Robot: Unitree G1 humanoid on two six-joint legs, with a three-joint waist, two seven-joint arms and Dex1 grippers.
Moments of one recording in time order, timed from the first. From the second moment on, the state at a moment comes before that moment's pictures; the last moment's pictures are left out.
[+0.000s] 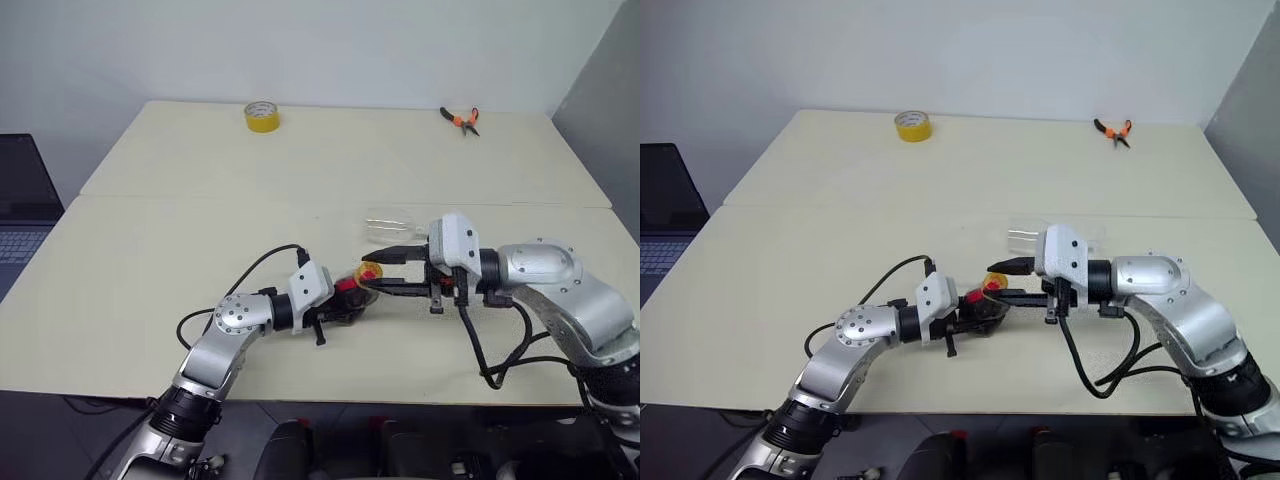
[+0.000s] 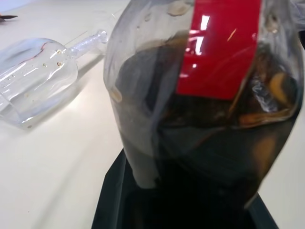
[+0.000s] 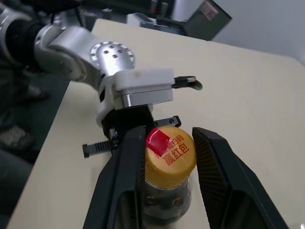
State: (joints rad) left arm -0.29 0.42 -0.26 -0.11 -0.19 0.18 -0.93; right arm -0.55 -0.75 0.26 -0.35 0.45 0.28 1.06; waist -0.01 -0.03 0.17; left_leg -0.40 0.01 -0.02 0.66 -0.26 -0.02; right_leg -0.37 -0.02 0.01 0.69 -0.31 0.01
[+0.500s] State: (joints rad) left arm -0.29 0.42 -0.26 -0.11 -0.19 0.17 -0.92; right arm -0.46 -0.67 0.11 -0.39 0.58 0.55 0.91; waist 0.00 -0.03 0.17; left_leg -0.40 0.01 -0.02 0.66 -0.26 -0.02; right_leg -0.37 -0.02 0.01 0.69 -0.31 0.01
